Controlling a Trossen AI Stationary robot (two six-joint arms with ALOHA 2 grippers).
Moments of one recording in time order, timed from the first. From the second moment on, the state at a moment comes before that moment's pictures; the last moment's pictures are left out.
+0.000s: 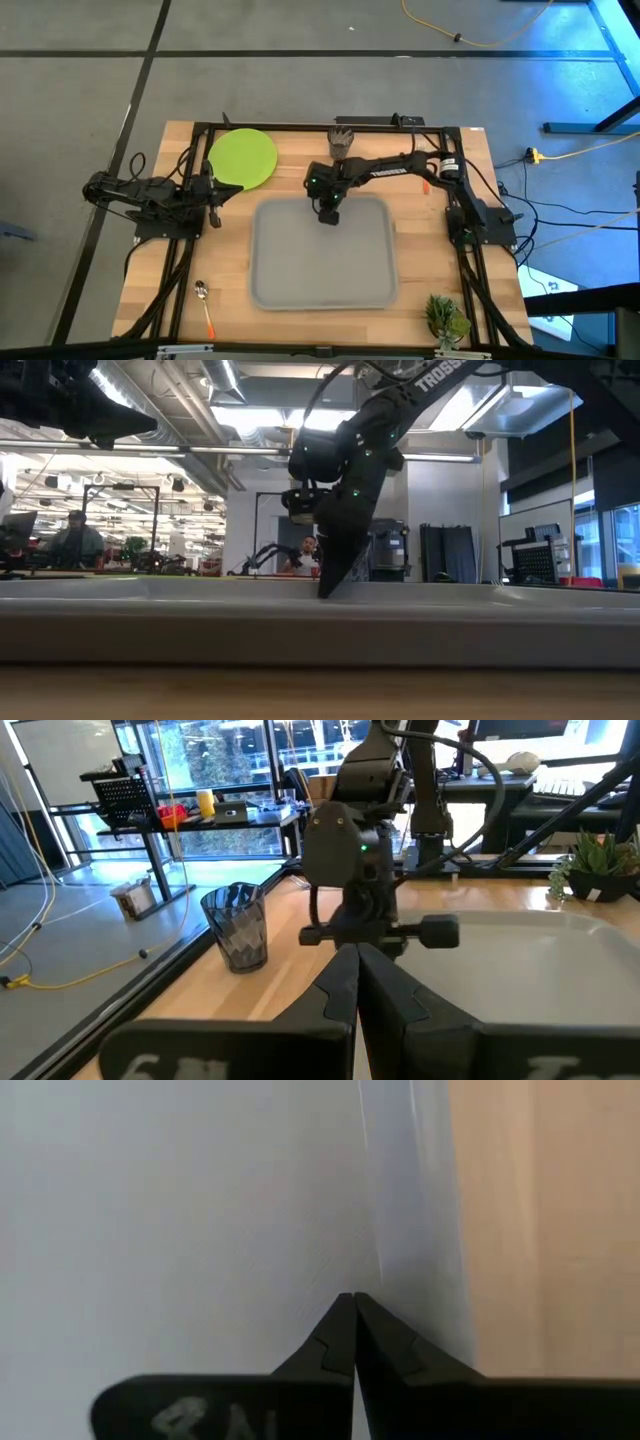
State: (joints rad) left arm -0.24 0.01 0.22 -0.22 -0.53 0.05; right arm -0.19 2.16 1.52 -0.61 -0.14 -0.05
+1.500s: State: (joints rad) left arm -0.24 0.01 0.22 -0.24 -0.65 -0.05; right arm -0.31 2.06 2.13 -1.26 -0.01 0.08
